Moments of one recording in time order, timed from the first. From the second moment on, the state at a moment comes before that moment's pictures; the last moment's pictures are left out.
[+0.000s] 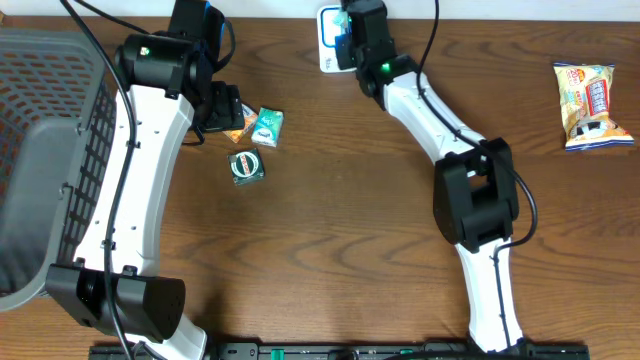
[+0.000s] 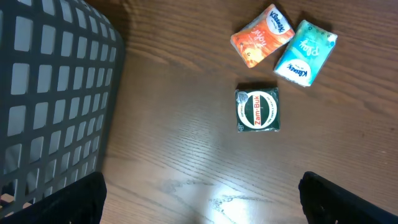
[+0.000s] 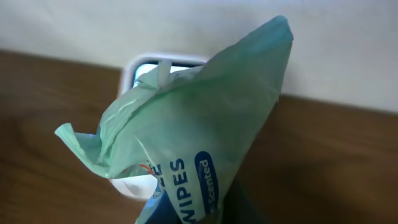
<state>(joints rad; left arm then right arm) -0.17 1.76 1.92 -1.47 -0.25 -0.34 0.38 2.37 2.01 -0.26 0.18 0.09</state>
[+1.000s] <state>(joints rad) -0.17 1.76 1.92 -1.47 -0.25 -0.34 -0.23 2.21 2.02 -0.99 0.03 0.04</state>
